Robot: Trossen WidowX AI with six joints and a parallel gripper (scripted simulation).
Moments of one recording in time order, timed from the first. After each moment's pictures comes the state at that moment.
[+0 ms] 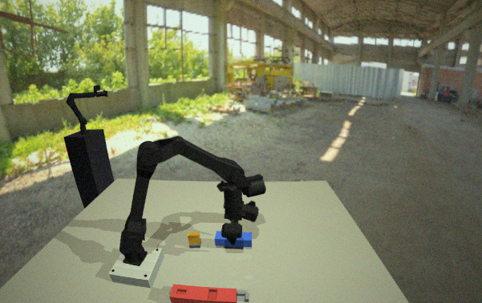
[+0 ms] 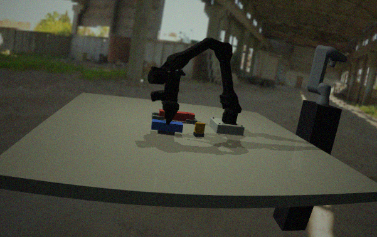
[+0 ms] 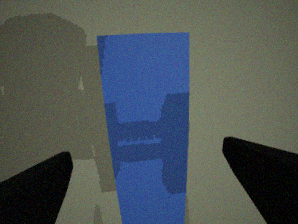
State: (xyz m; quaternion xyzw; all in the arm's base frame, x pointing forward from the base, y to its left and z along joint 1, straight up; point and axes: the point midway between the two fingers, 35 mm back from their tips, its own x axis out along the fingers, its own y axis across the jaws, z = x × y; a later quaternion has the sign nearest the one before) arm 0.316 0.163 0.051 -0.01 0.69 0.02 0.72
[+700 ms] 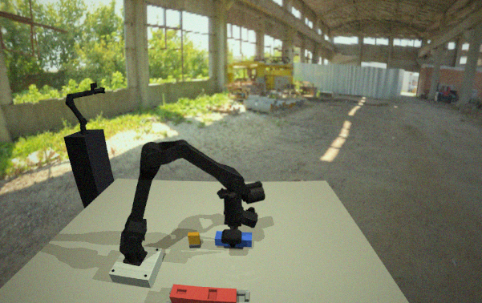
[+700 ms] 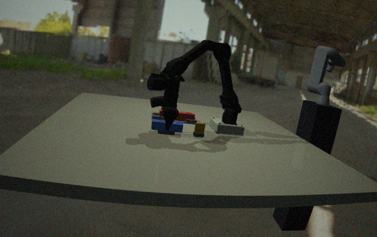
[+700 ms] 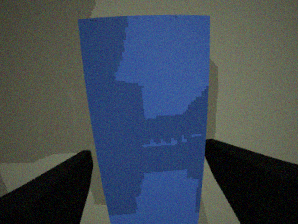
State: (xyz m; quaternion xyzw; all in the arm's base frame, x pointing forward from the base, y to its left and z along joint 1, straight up) arm 0.315 0.162 0.026 -0.01 0.69 0.02 0.72
